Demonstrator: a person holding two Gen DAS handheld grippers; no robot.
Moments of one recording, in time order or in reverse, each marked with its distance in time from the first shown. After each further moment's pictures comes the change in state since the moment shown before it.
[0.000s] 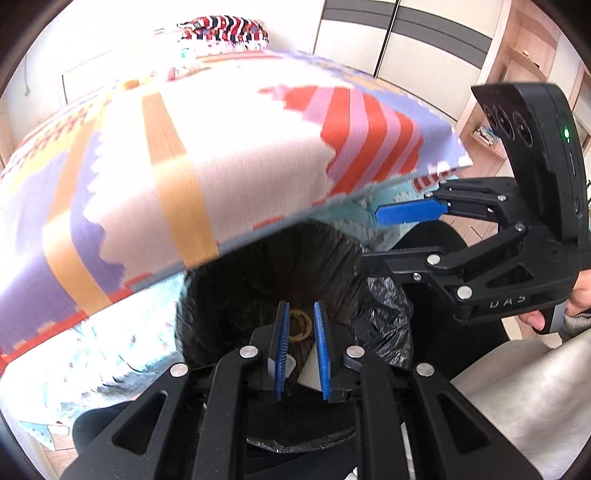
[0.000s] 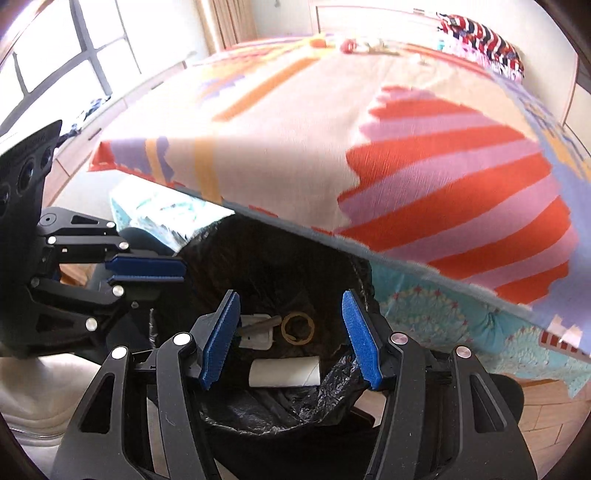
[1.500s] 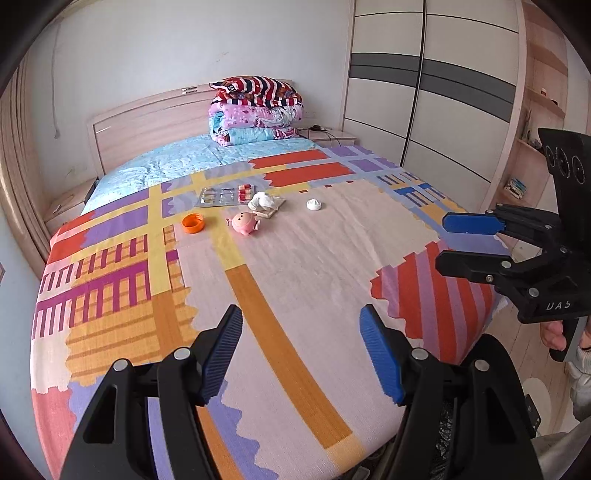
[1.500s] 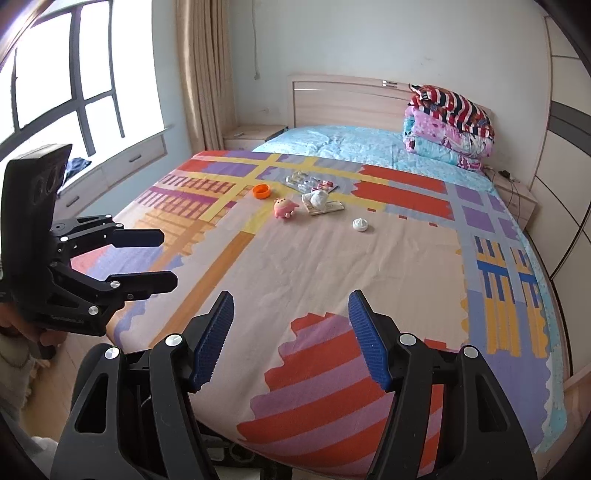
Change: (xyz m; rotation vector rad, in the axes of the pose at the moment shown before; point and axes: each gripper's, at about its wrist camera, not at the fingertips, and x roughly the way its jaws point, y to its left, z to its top) left arm -0.032 0.097 0.161 -0.002 -0.214 0.133; right arm -0.034 -0.062 0.151 0.001 -0.268 -0.107
